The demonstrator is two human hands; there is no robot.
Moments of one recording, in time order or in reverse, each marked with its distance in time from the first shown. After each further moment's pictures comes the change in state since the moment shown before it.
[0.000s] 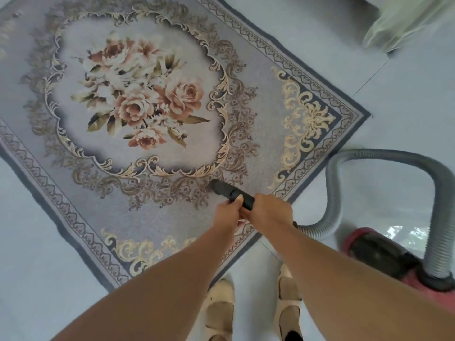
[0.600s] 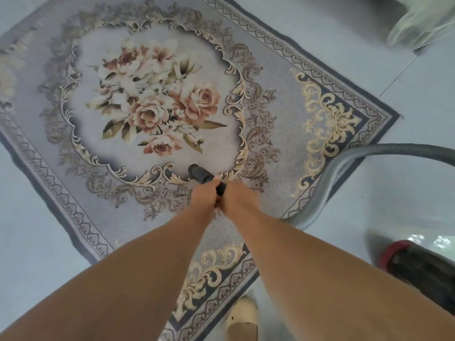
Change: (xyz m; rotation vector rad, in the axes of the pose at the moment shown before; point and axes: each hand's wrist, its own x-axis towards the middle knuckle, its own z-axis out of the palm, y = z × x) left_hand 0.072 0.072 -0.077 0.081 0.224 0.036; right_hand 0.064 -0.127 0.017 0.256 -0.040 -0.016
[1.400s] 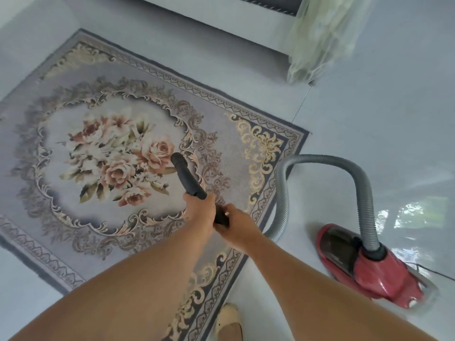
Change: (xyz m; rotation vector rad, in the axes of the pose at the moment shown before) left_hand -0.180 0.061 0.067 0.168 0.024 0.243; right_hand -0.149 0.095 -0.131 0.470 0.020 -0.086
